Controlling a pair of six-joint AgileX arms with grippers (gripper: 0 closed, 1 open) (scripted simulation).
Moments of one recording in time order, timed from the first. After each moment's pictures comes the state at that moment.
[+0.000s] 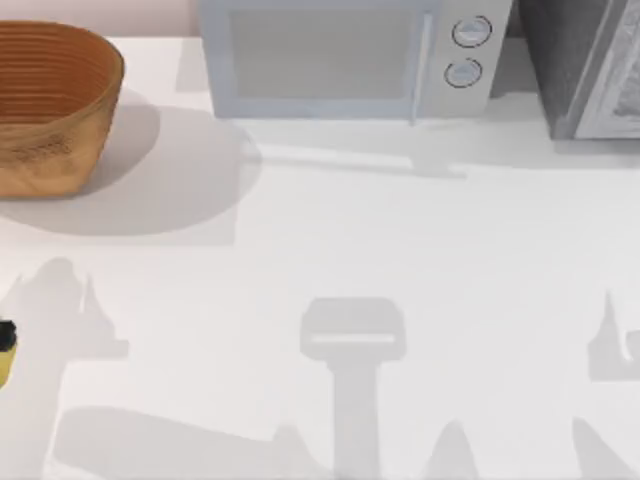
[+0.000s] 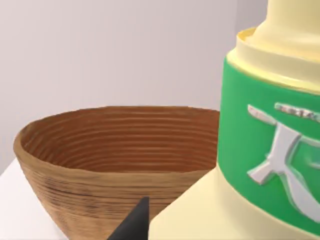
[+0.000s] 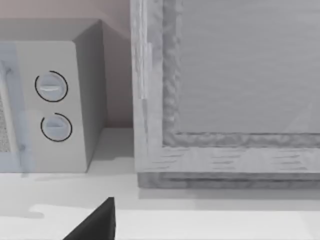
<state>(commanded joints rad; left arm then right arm) 0.01 0.14 0.10 0.05 0.02 0.00 0.00 0.00 0.00 0.00 0.00 0.00</state>
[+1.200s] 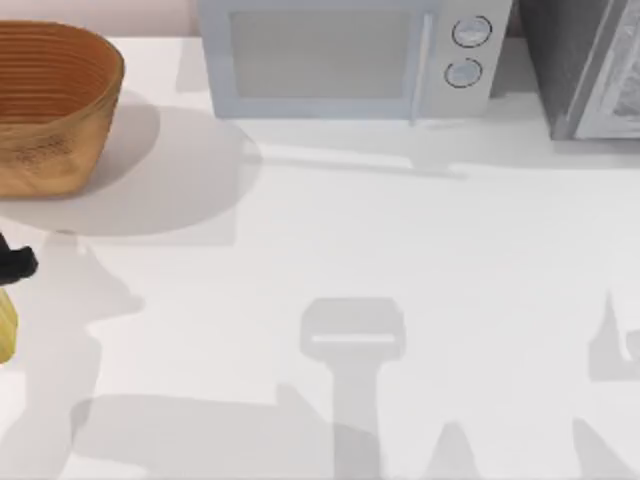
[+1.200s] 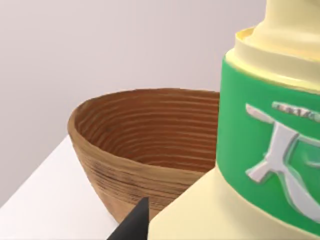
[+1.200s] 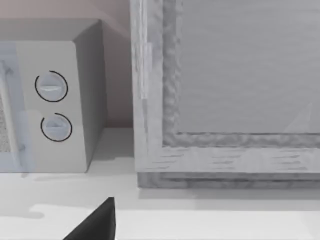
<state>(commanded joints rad) -0.26 0.49 0.24 0.17 -0.46 -0.04 0.00 0.00 0.00 0.00 0.00 0.00</state>
